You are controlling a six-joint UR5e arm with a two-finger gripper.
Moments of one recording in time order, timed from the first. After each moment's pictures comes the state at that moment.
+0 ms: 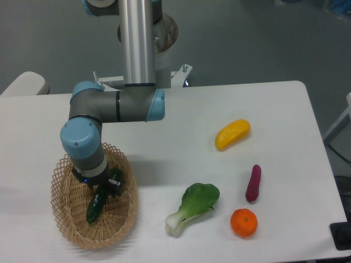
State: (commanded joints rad) arm 2.04 -2.10 -1.64 -0.88 1.56 0.45
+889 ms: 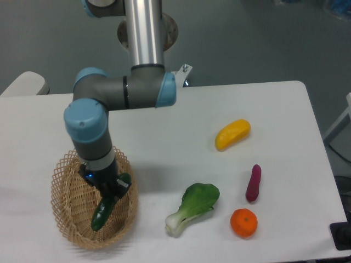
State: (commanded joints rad) arm 2.17 -1.97 -1.56 -0.92 1.56 0.65
